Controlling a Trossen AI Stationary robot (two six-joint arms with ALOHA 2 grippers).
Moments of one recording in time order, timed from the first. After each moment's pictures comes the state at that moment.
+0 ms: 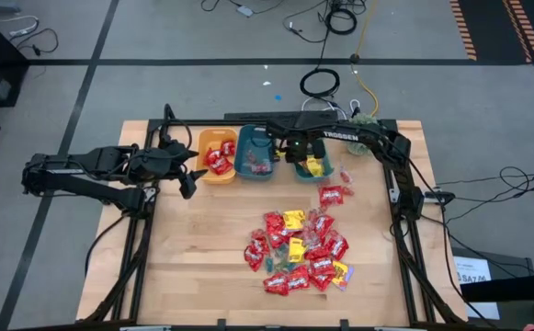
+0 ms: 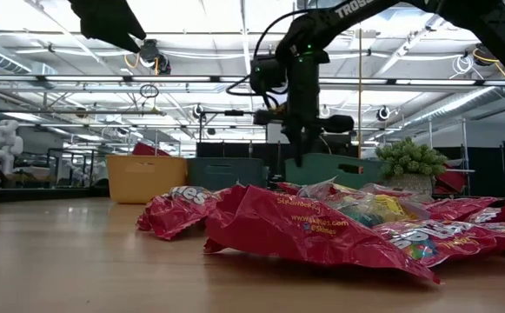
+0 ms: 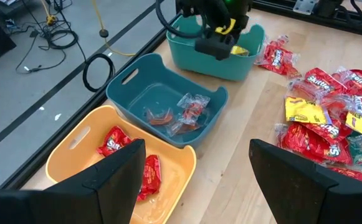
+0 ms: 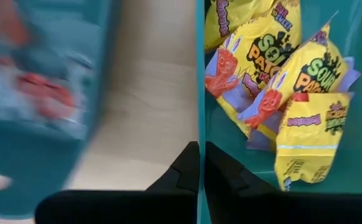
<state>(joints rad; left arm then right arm) -0.02 0.85 0.98 -0.82 -0.43 -0.31 -0.40 2.08 1.76 -1.14 0.00 1.06</state>
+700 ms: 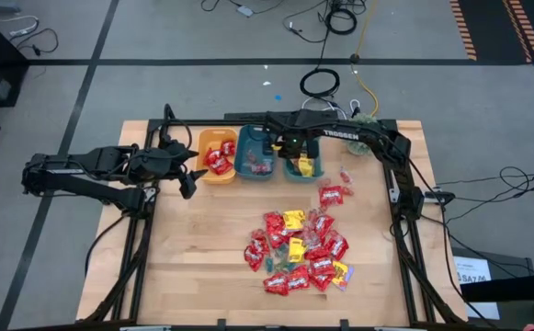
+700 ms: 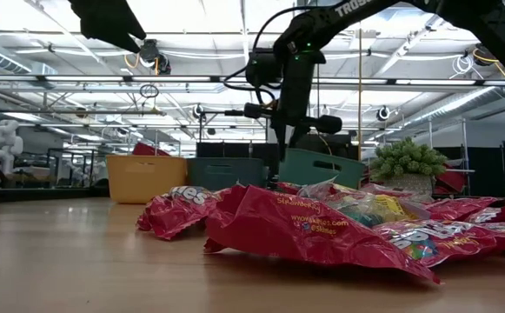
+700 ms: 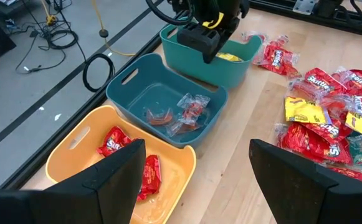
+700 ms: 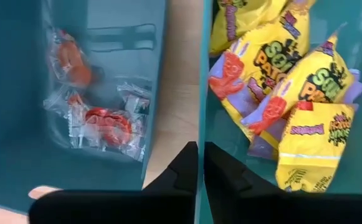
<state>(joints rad) -0.02 0.85 0.98 -0.82 -0.43 -0.31 -0.40 2.08 1.78 -1.03 -0.02 1.16</state>
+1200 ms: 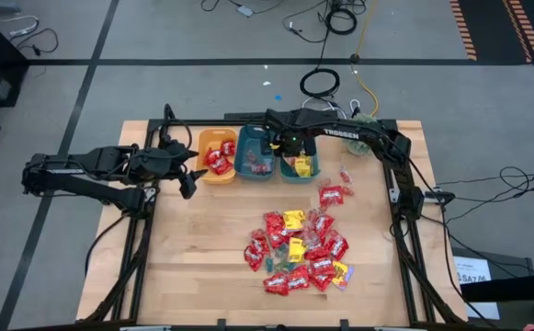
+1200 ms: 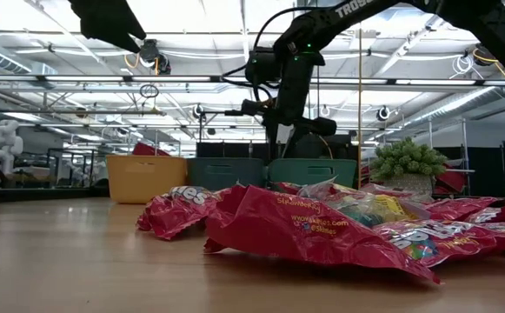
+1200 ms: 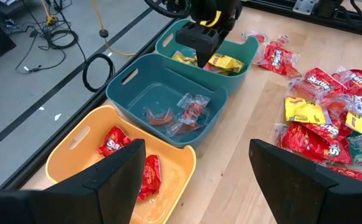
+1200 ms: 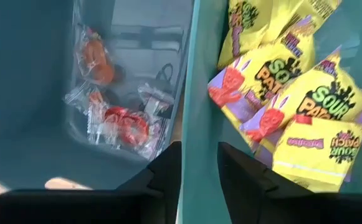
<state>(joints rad) -0.02 0.85 0.98 -0.82 -0.43 -0.31 -0.41 2.08 1.78 -0.99 -0.05 1.07</state>
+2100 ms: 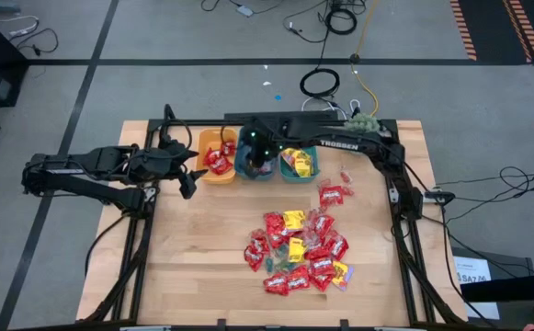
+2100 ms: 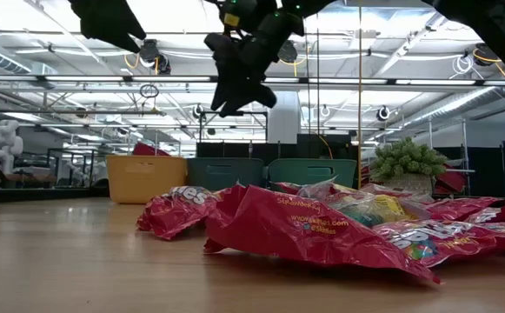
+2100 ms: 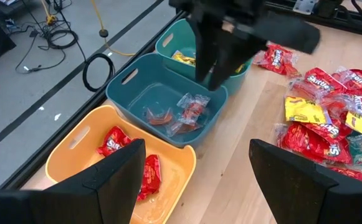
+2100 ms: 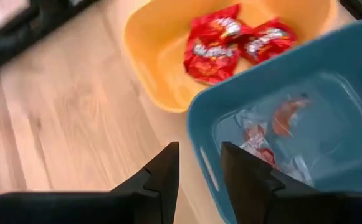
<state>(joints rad) -0.02 0.85 0.98 -0.82 -0.43 -0.31 -0.26 2.11 1.99 -0.81 -0.11 0.31</state>
